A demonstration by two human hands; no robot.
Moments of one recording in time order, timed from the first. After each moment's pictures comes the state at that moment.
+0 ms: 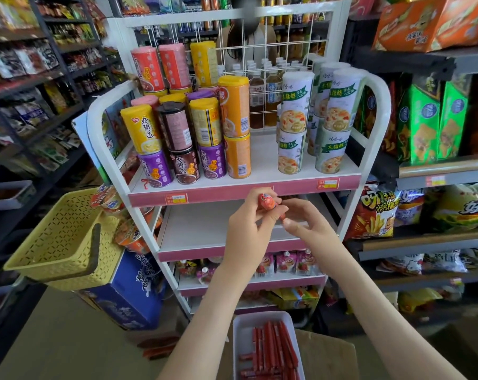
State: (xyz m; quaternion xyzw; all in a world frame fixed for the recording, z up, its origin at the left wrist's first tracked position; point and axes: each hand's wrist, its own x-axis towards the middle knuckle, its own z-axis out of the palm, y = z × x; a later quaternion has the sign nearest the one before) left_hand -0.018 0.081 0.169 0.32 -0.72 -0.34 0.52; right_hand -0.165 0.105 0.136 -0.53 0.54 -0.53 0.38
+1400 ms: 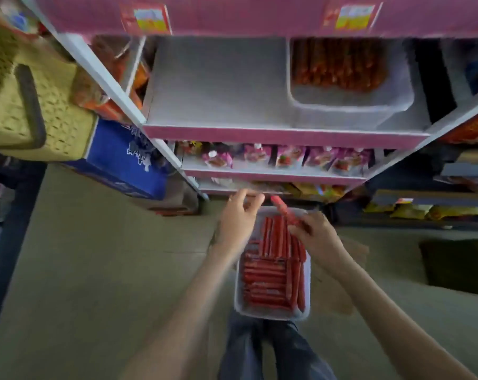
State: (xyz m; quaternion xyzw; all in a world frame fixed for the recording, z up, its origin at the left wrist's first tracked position) left_hand 0.026 0.048 -0.108 0.64 -0.57 -0.44 0.26; right_hand -0.145 0.101 -0.114 -0.54 0.71 -0.16 0.42
